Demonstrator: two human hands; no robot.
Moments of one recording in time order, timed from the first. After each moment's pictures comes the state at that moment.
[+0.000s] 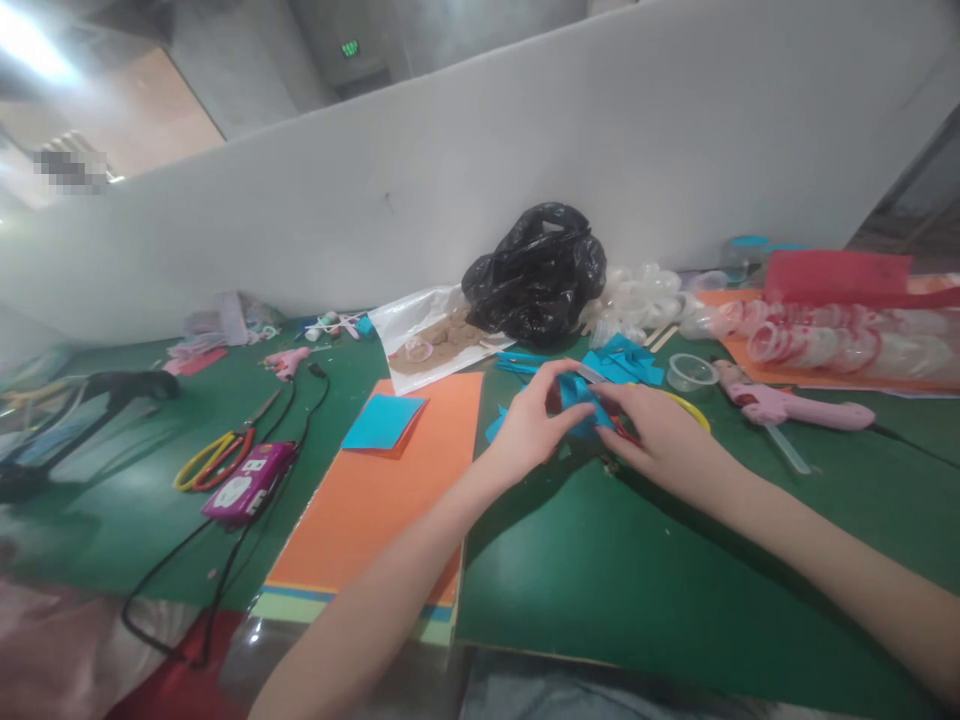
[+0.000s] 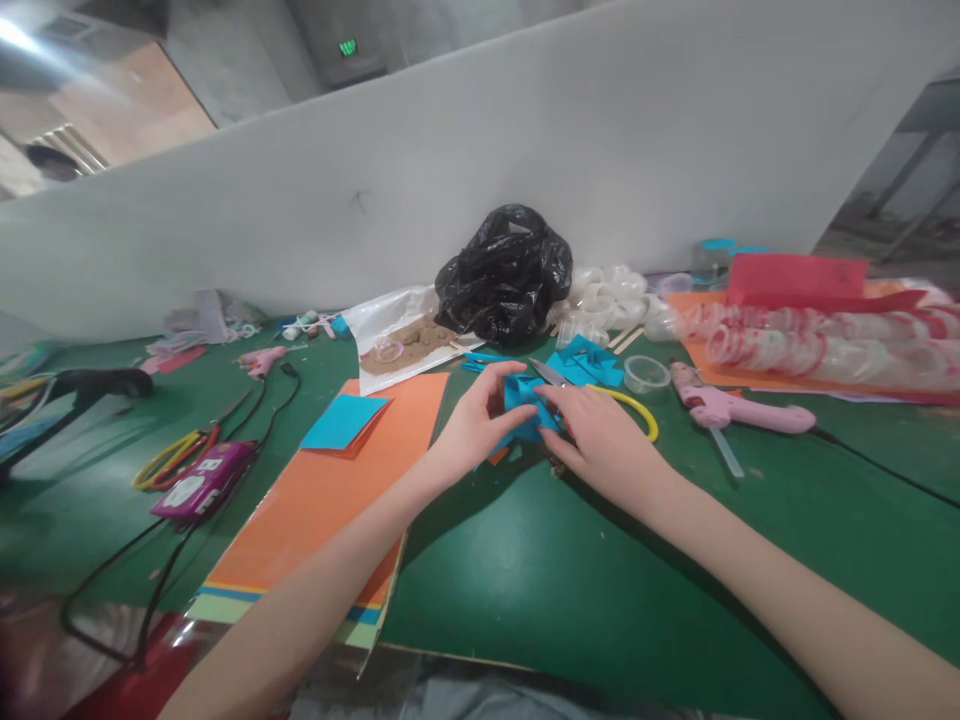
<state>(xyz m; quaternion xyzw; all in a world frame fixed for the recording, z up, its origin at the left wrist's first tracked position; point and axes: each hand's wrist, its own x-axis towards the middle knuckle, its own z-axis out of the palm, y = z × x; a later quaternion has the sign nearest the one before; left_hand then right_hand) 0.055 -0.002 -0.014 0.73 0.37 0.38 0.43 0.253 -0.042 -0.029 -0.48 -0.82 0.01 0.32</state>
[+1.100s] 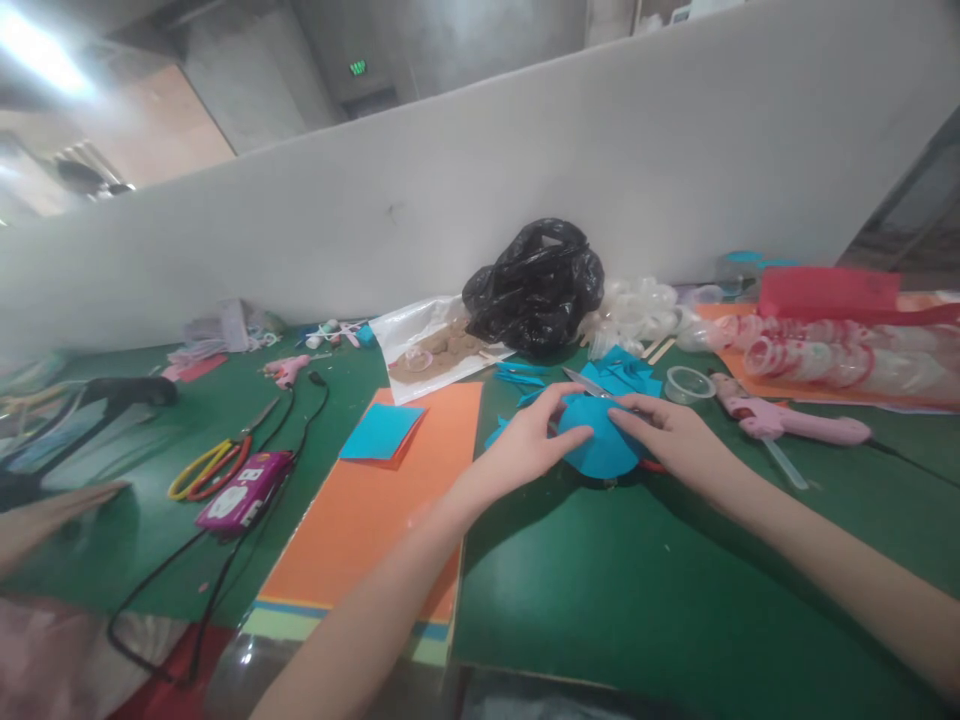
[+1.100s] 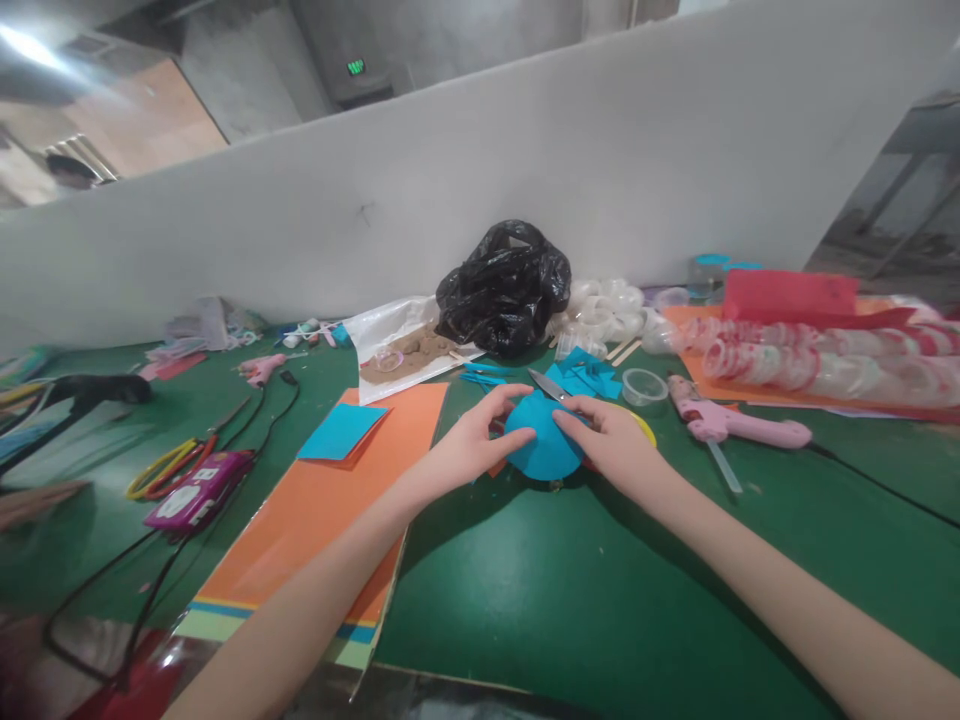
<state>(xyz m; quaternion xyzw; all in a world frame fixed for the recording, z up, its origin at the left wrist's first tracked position) 0.043 -0.007 0.001 0.79 0.37 0.27 0.41 0.252 -0.038 -0.020 -0.59 -0.53 0.43 0.42</state>
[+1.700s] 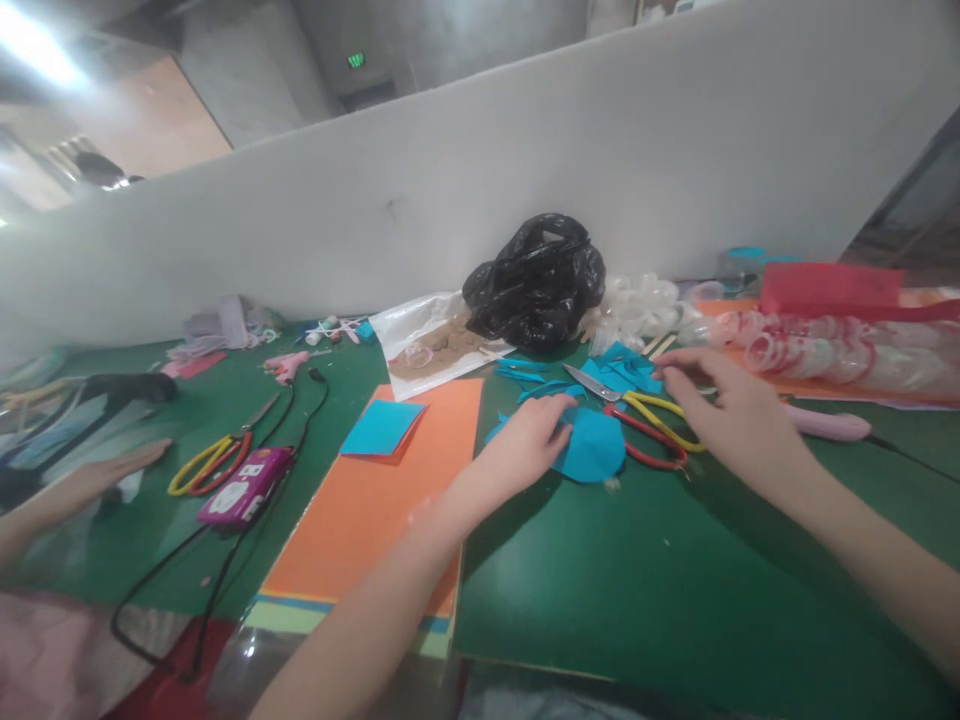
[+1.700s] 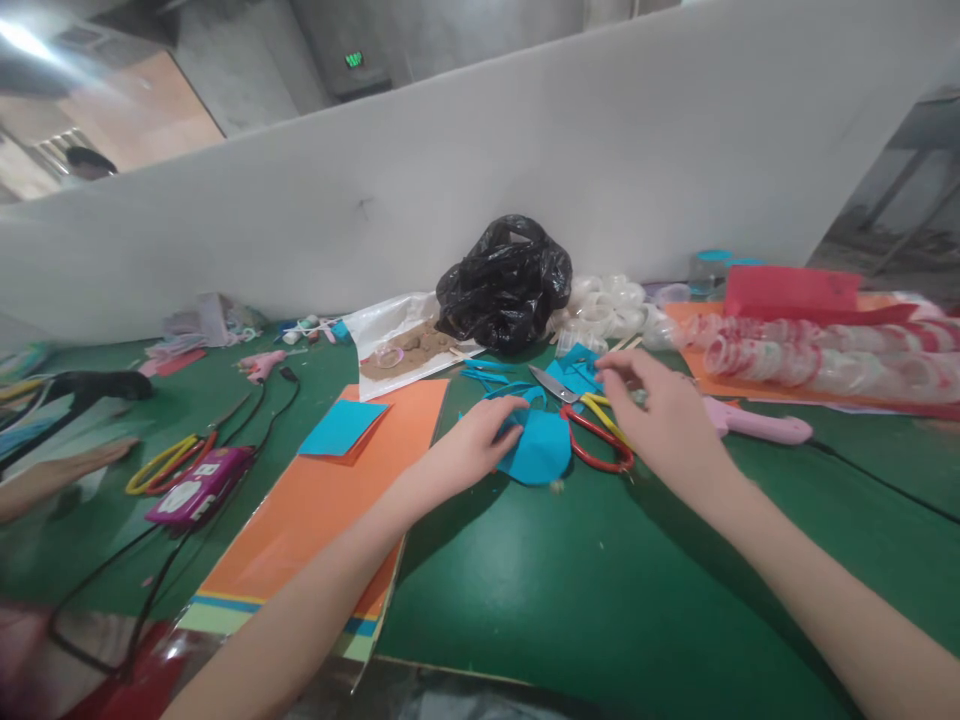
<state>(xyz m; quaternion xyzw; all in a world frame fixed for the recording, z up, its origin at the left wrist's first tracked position) 0.039 -0.004 -0.009 0.88 0.37 0.21 0.23 0.277 -0.044 0.008 -0.63 -0.62 0.09 0.46</state>
